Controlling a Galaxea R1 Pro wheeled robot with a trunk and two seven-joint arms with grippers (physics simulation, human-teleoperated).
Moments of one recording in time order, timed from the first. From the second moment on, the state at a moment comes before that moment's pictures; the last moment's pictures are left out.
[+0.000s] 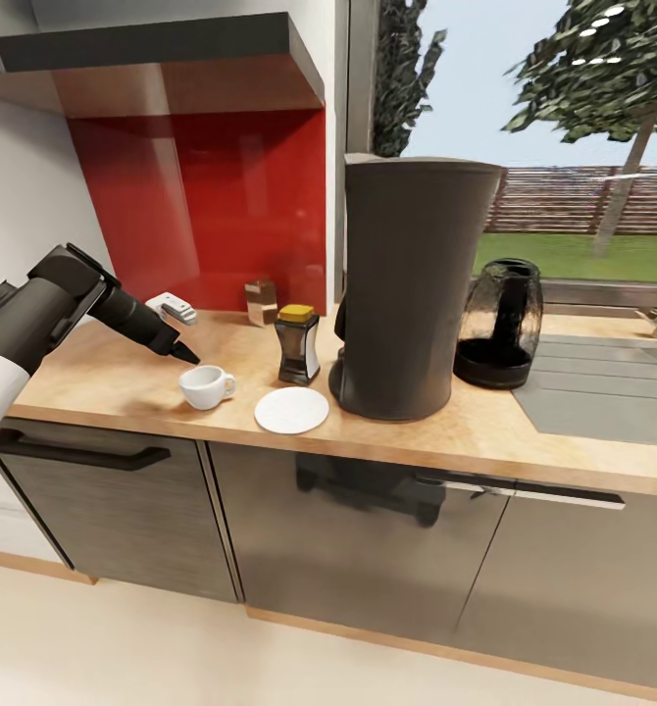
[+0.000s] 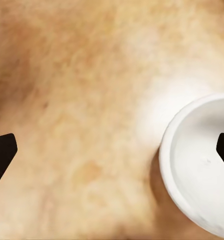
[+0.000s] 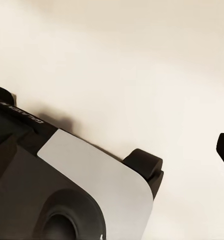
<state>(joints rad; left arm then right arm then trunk) -1.52 0.43 -0.62 -0.82 -0.30 0.99 -1.23 -0.28 -0.37 0.24 0.05 -0.22 -0.33 0.93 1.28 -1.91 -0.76</state>
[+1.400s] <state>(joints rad) -1.52 0.43 -0.61 -0.82 -0.30 0.99 -1.23 -0.28 -0.37 0.24 0.05 -0.22 -0.33 0.93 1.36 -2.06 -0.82</state>
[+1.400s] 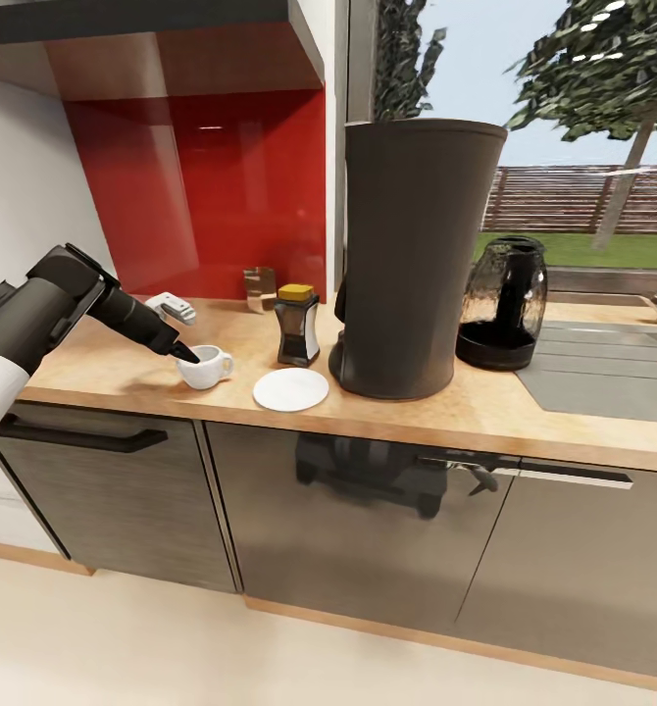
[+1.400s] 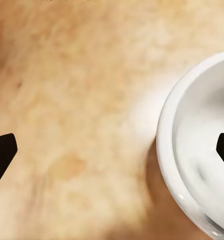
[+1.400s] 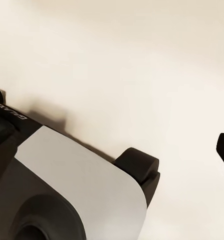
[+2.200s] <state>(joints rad) -1.52 0.43 -0.61 -0.82 -0.30 0.99 -1.23 -0.28 -0.37 0.24 0.05 -0.22 -0.33 0.93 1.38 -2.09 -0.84</state>
